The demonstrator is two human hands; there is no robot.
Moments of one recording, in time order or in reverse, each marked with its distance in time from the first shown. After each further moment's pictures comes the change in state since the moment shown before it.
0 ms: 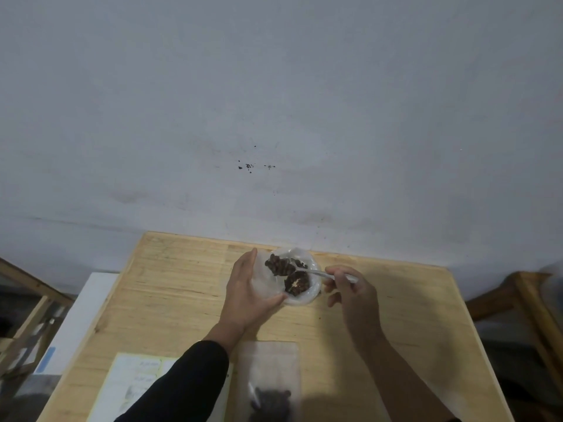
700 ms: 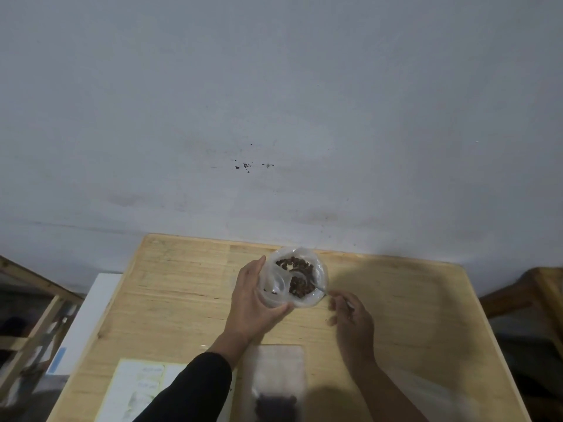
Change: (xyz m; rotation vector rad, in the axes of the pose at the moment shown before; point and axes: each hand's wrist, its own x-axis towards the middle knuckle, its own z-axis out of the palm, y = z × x) left_hand -0.004 -0.009 0.010 -0.084 -0.059 0.004; right_hand -0.010 0.063 0.005 -0.141 0.163 0.143
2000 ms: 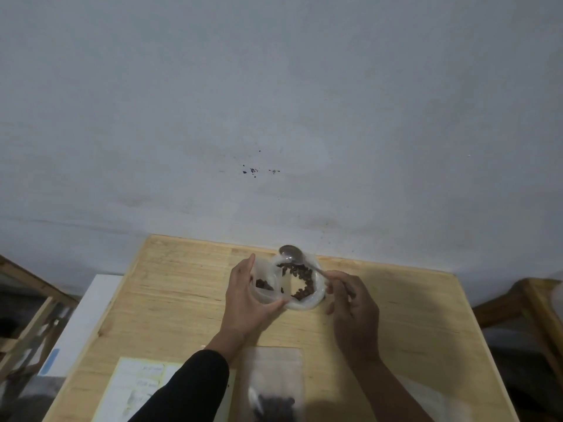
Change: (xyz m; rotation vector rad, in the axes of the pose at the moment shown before) left_hand 0.001 0.003 -0.010 0.003 0.087 -0.033; right_hand -0.011 -0.058 0.001 -0.070 -0.020 -0.489
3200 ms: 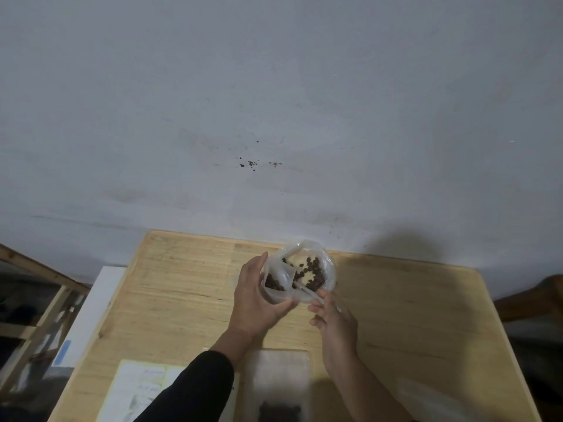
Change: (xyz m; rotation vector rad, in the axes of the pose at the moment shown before) left_hand 0.010 -0.012 0.016 -0.046 -0.047 0.001; right_hand -0.009 0.048 0.044 0.389 0.069 0.962
